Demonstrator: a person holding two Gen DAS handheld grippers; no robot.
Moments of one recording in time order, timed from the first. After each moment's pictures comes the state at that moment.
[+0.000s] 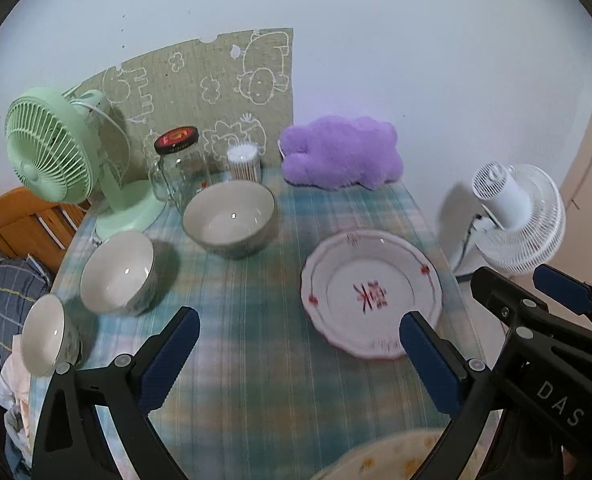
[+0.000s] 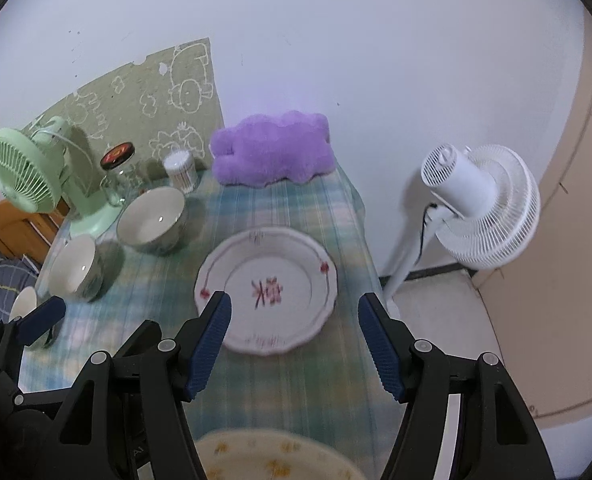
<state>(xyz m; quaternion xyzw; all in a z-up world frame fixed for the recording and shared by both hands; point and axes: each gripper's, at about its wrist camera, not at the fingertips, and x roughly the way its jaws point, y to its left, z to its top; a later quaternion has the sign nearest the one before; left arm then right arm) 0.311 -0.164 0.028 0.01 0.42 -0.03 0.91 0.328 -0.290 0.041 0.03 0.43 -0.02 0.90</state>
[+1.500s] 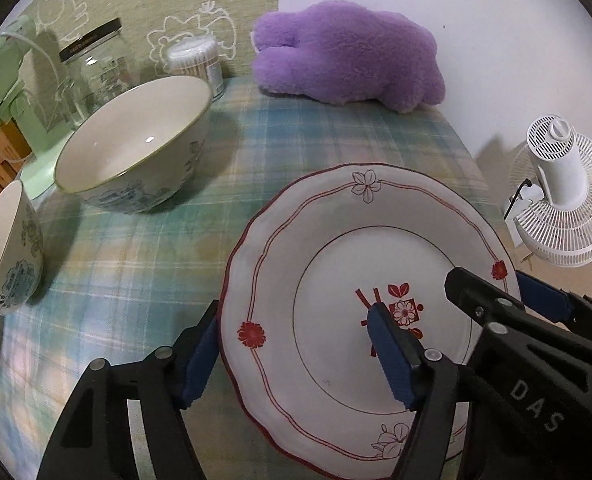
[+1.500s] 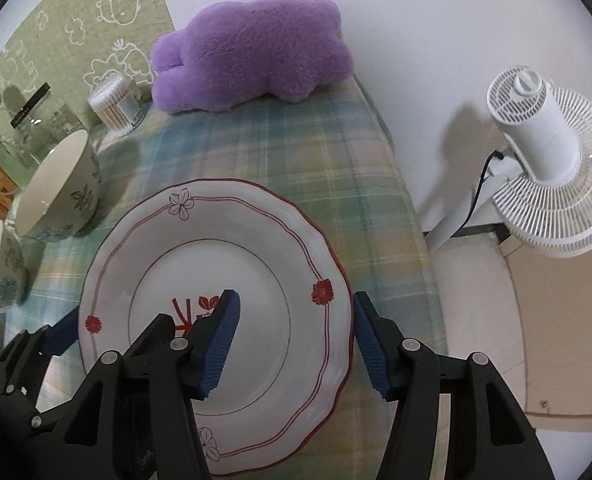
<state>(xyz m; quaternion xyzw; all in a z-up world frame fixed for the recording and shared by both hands) 0.408 -0.189 -0.102 -0.01 0.52 -0.02 0.85 0.448 -0.315 -0.101 0.05 0.53 0.00 0.84</state>
